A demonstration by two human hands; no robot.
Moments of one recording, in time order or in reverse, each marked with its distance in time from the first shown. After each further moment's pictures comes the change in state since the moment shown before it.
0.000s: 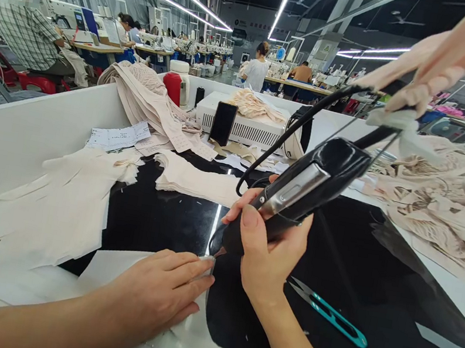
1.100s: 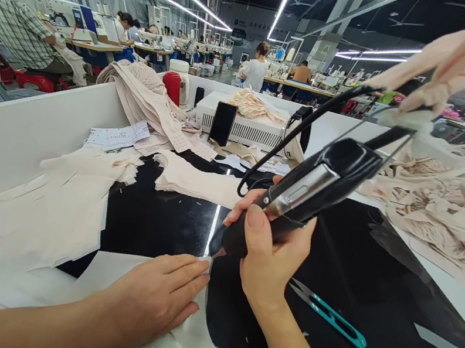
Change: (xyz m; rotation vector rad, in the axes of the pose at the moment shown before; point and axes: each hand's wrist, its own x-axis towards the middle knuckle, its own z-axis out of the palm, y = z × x) left_hand 0.001 0.000 0.007 0.192 0.050 0.115; right_hand 0.001 -0.005 0.006 0.070 0.052 0.039
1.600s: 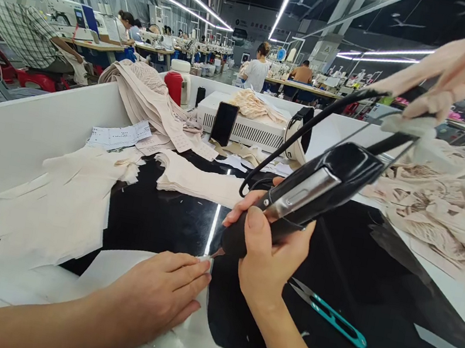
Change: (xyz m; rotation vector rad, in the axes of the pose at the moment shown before) left_hand 0.000 0.000 0.001 -0.051 0.042 -0.038; right_hand -0.004 0.004 0.001 0.029 0.001 -0.004
